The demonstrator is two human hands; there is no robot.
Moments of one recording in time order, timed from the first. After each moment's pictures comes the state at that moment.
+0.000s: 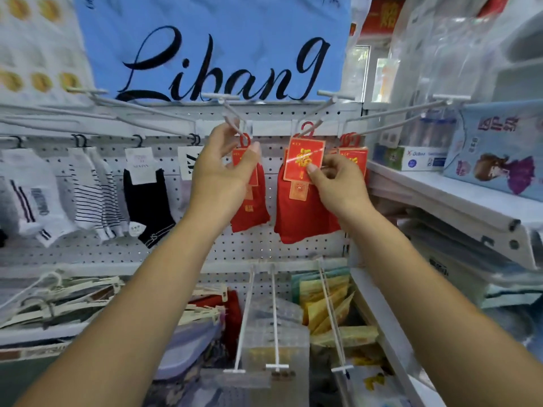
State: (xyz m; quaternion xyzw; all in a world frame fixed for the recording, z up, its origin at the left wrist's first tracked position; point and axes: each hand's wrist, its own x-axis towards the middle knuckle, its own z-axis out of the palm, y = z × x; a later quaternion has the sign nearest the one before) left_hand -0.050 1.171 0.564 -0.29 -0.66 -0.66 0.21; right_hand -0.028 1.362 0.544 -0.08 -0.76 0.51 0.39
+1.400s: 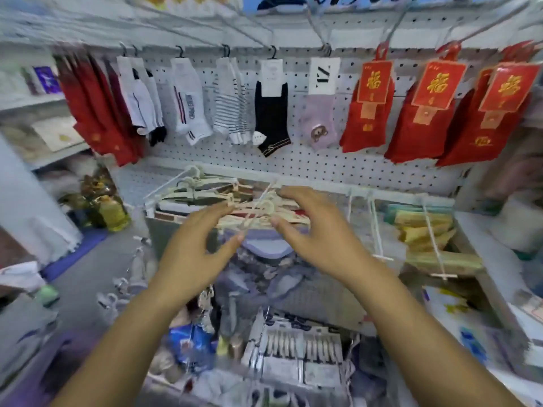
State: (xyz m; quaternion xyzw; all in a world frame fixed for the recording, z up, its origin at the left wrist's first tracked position) left_hand 0.048 0.907 0.375 -0.18 -0.90 -0.35 0.21; right_hand 0.061 1.145 0.413 0.19 -0.91 0.32 0.21
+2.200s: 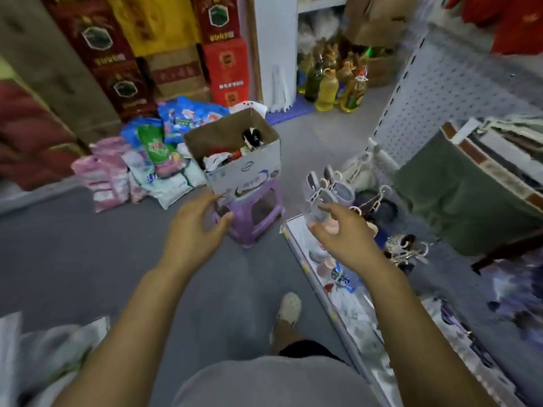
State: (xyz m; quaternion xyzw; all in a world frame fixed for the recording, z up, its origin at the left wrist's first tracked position) left_hand 0.244 0.452 0.219 0.36 -0.87 -0.30 0.15; right_hand 0.044 0.659 0.205 0.33 -0.87 0.33 -0.17
